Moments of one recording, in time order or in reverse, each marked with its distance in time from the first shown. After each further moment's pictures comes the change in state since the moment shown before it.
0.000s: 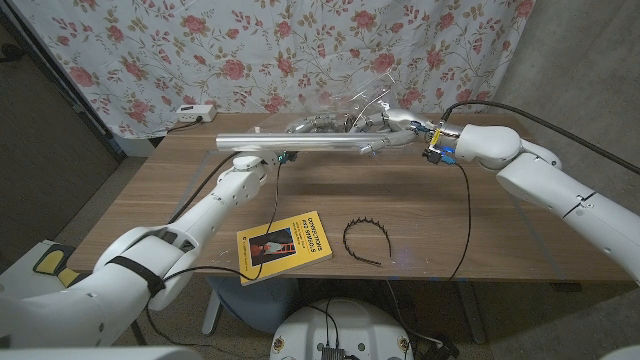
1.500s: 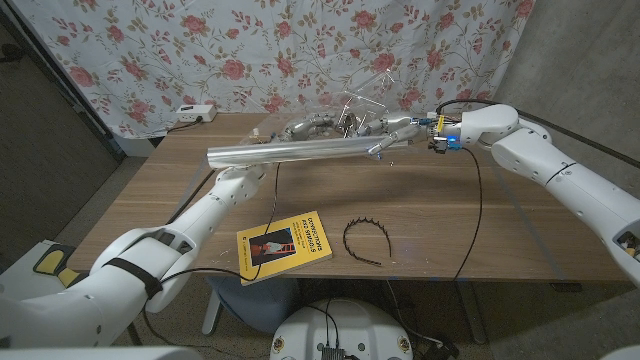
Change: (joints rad) left arm 0.005 0.011 -0.004 -0.028 -0.010 0.010 0.011; left_hand 0.002 0.002 0.000 0.000 -0.003 0.000 0.000 0.000 0.000 0.000 0.000 0.000 0.000 0.002 0.002 0.000 0.005 -0.001 0.003 0.000 0.000; right arm 0.233 0.081 -0.108 0.286 0.176 -0.059 0.453; right_hand 0.003 -0.003 0.004 -0.004 0.005 0.027 -0.005 -0.006 0.005 0.000 0.000 0.004 0.001 -0.002 -0.005 -0.006 0.013 -0.020 -0.002 0.007 -0.004
